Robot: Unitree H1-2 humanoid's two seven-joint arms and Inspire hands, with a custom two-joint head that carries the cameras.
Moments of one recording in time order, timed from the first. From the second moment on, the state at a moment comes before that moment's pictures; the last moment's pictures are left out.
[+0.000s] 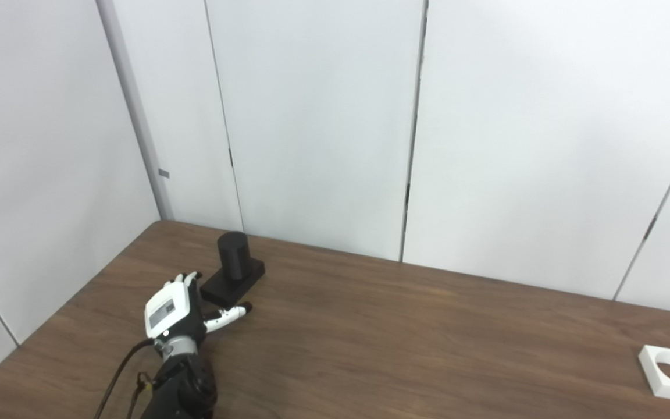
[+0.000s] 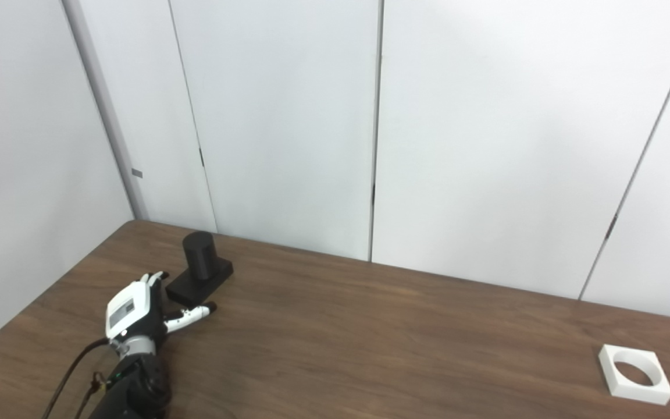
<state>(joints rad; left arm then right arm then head) -0.33 0.34 0.06 0.43 0.66 0.43 0.34 0.33 -0.14 -0.06 -0.29 0.17 -0.04 0.01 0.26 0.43</state>
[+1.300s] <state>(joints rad) -0.48 0.34 0.05 0.76 0.49 0.10 0.69 0.33 -0.15 -0.05 -0.27 0.20 -0.09 0.07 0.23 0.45</state>
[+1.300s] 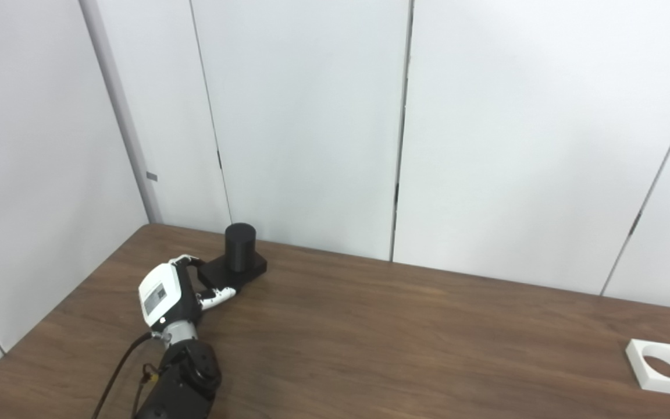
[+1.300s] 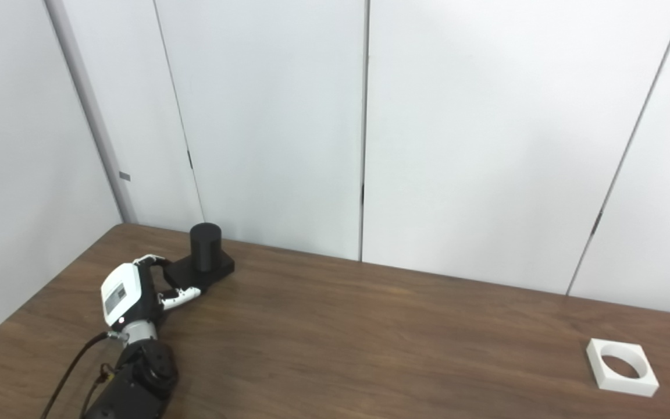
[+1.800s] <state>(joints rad) -0.20 0.33 -0.07 0.23 0.51 0.16 0.41 0.33 -0.15 -0.05 -0.28 0.17 -0.07 0.06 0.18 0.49</state>
